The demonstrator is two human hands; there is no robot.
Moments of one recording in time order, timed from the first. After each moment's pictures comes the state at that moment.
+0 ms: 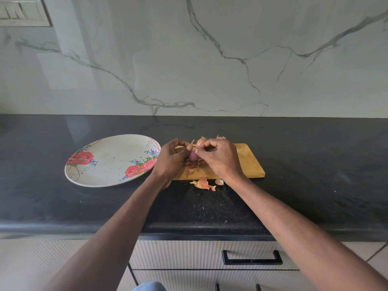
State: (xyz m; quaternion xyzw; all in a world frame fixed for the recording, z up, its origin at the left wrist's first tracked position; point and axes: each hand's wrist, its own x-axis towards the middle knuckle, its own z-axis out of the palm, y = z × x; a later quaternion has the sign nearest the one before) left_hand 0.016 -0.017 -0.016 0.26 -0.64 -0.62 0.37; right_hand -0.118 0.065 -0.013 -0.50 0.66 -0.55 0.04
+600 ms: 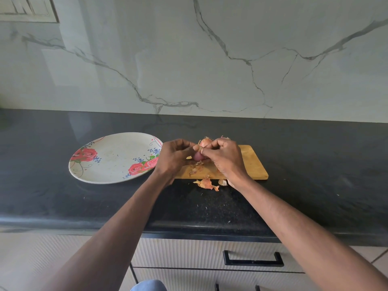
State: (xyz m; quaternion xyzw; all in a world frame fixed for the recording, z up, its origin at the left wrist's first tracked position) left_hand 0.018 -0.016 -0.013 0.24 -0.63 -0.62 0.40; right_hand -0.116 0.066 -0.008 -0.44 0.67 -0.58 0.13
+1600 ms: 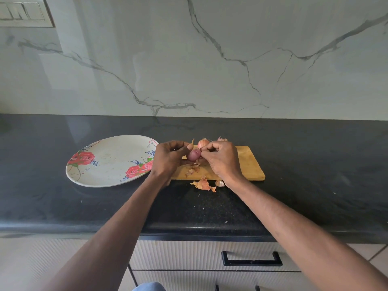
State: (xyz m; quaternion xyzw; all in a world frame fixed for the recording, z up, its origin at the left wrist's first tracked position) left_hand 0.019 -0.017 -0.012 0.26 -0.62 -0.60 0.42; right_hand -0.118 0.063 -0.015 -0.47 0.66 -0.58 0.08
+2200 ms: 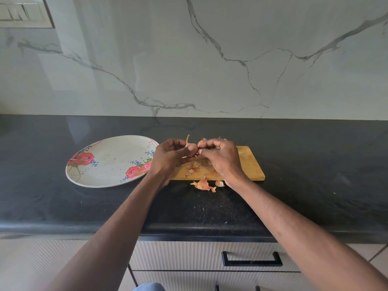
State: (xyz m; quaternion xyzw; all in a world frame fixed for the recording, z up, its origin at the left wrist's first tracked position) left_hand 0.019 -0.020 -0.010 0.23 -0.56 -0.68 0.41; right_hand -0.122 0.059 -0.015 -0.45 0.62 -0.62 0.15
